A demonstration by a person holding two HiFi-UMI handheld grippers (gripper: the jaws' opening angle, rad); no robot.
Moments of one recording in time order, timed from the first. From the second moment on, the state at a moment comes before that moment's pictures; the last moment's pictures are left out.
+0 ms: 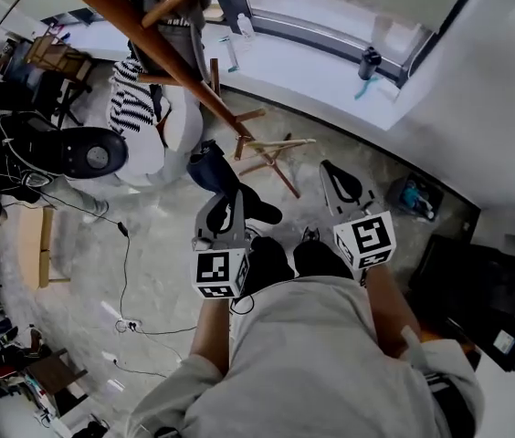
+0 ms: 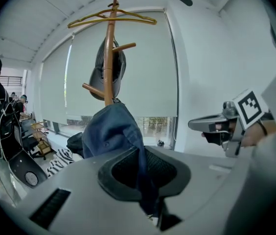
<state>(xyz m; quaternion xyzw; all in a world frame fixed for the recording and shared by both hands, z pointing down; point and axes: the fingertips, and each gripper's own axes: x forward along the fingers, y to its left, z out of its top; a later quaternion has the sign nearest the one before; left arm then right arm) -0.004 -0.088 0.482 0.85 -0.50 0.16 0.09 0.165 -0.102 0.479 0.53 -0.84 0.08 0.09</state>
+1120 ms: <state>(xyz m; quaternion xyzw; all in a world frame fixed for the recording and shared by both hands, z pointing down) -0.080 -0.019 0.438 0.88 -0.47 0.10 0.03 0.070 -0.021 0.411 0.58 -0.81 -0.01 0.04</state>
